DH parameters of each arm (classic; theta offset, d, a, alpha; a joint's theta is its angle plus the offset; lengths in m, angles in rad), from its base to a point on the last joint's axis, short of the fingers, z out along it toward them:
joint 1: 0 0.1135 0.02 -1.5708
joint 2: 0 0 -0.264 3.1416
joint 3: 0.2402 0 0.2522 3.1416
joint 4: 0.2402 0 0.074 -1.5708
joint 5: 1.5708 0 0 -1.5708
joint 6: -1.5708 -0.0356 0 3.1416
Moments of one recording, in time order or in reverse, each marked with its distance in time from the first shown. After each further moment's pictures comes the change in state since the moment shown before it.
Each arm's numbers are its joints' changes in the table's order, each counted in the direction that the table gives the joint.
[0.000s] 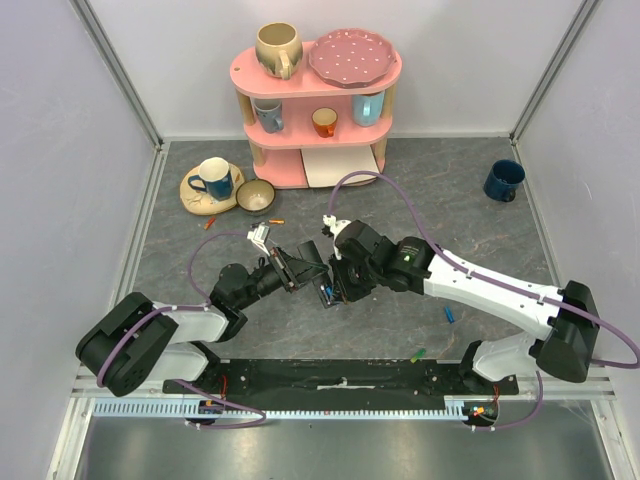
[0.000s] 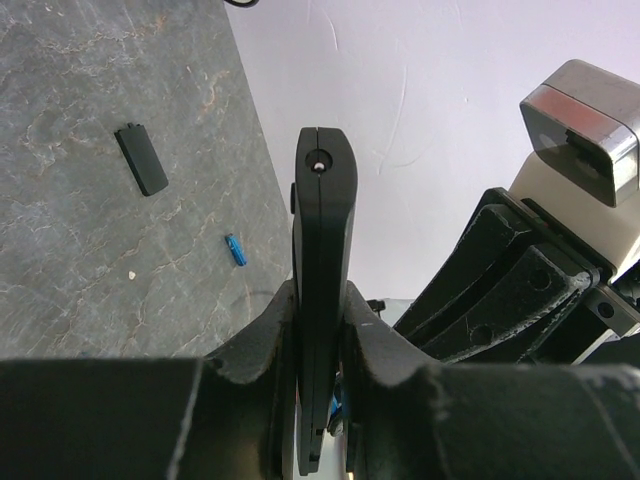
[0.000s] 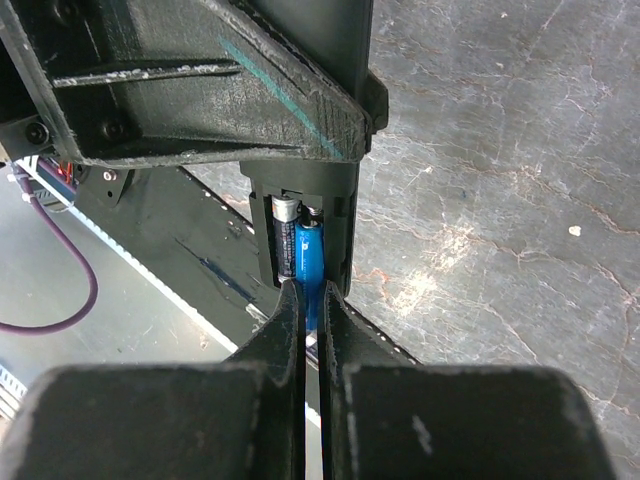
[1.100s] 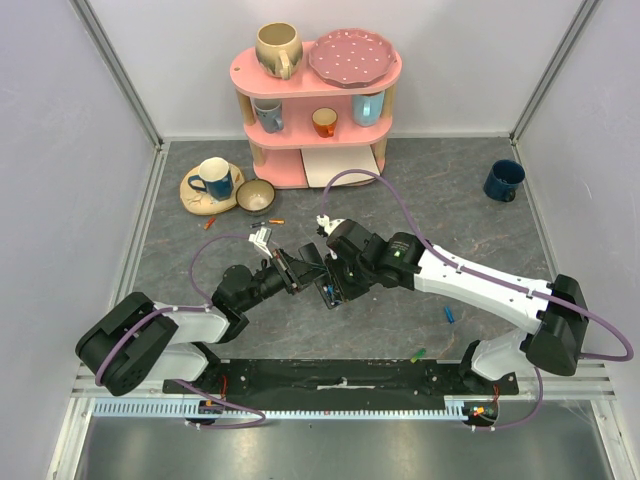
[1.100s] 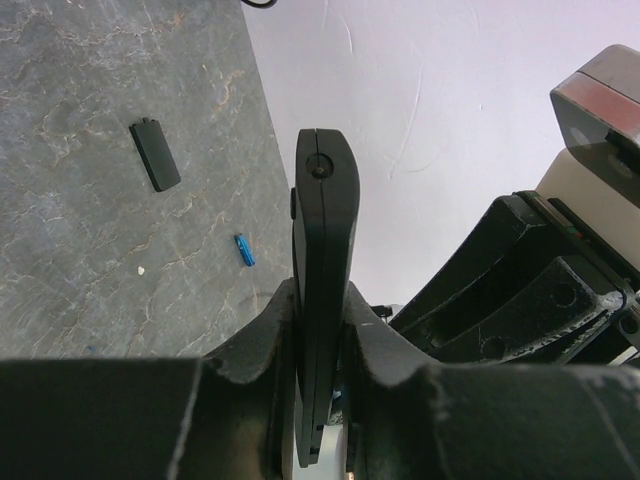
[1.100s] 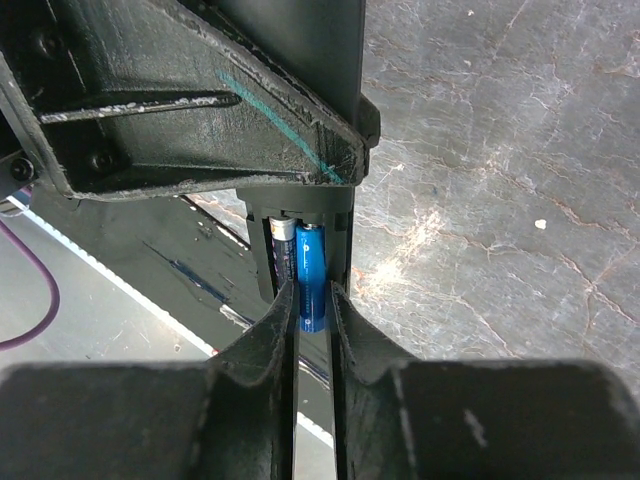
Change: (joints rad) left arm -0.040 0.000 0.000 0.034 -0.062 0.000; right arm 0.010 0.063 0.068 0.075 0.059 0.029
